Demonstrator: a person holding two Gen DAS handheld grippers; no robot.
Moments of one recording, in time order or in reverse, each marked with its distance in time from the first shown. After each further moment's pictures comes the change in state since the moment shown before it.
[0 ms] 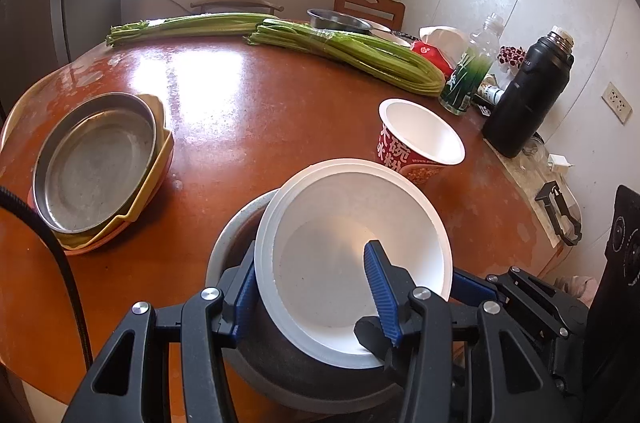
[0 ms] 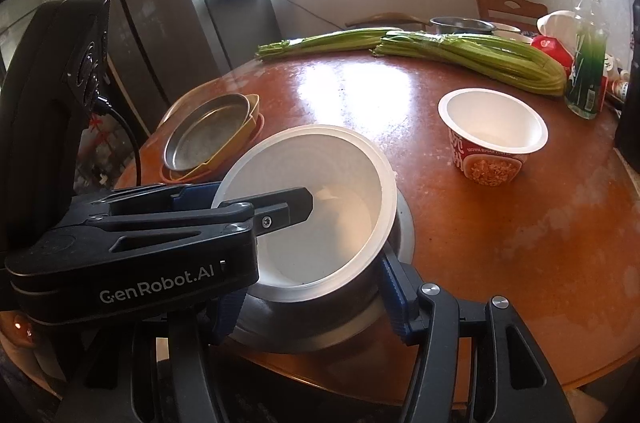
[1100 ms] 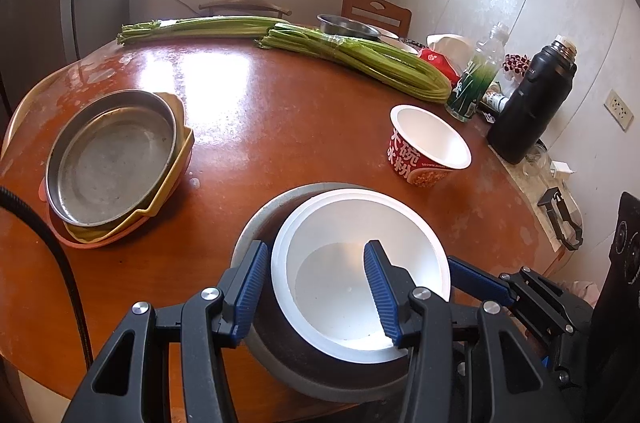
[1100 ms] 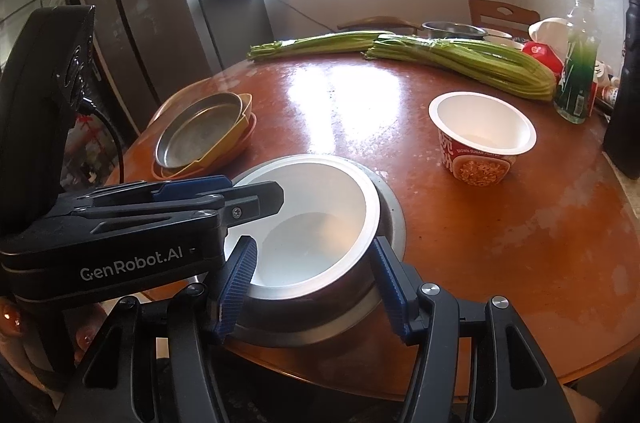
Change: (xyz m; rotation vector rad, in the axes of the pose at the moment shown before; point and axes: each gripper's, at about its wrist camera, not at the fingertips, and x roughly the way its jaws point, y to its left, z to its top) left arm -0.008 0.011 -0.003 -0.021 -0.022 0.013; right arm -0.005 0.002 -0.004 -0.004 -0.014 -0.048
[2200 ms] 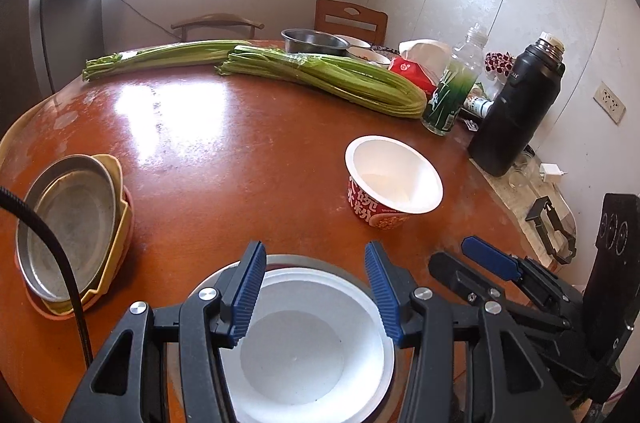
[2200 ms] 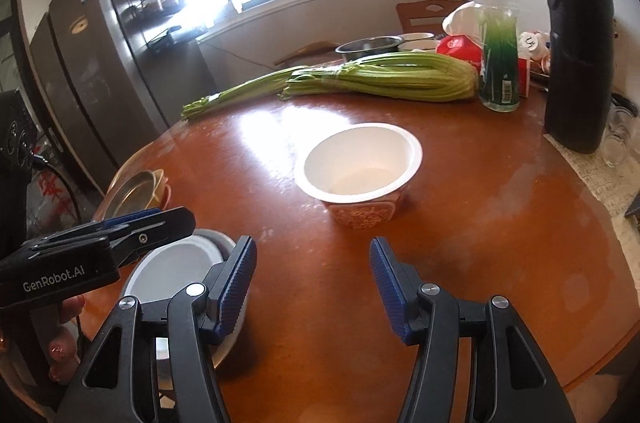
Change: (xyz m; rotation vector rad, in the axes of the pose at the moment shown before) left arm 0.024 -0.046 0.045 0.078 -0.015 -0.034; right arm -0.014 -0.104 0.025 0.215 -0.116 -0.119
